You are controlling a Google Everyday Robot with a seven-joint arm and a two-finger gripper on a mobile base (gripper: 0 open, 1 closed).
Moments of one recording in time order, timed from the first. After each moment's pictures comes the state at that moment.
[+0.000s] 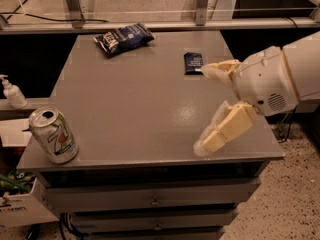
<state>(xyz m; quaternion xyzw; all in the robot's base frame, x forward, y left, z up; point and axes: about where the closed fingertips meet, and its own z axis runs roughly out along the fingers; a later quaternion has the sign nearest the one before) 0.422 -0.075 0.943 -0.59 0.68 0.25 0.37</state>
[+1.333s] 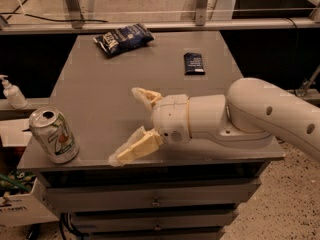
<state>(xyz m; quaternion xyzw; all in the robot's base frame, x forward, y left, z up) 0.446 0.079 0.878 -0.53 0.59 0.38 0.48</state>
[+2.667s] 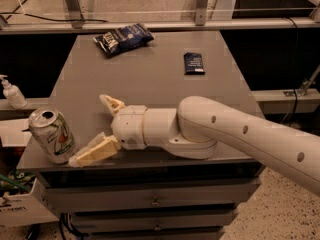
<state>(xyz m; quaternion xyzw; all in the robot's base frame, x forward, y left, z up) 0.465 0.164 0.845 -0.50 0.56 0.41 0.51</state>
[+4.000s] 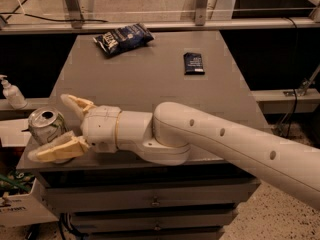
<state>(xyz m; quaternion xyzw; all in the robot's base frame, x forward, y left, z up) 0.441 0.223 0.882 -0.49 0.50 0.46 0.55</state>
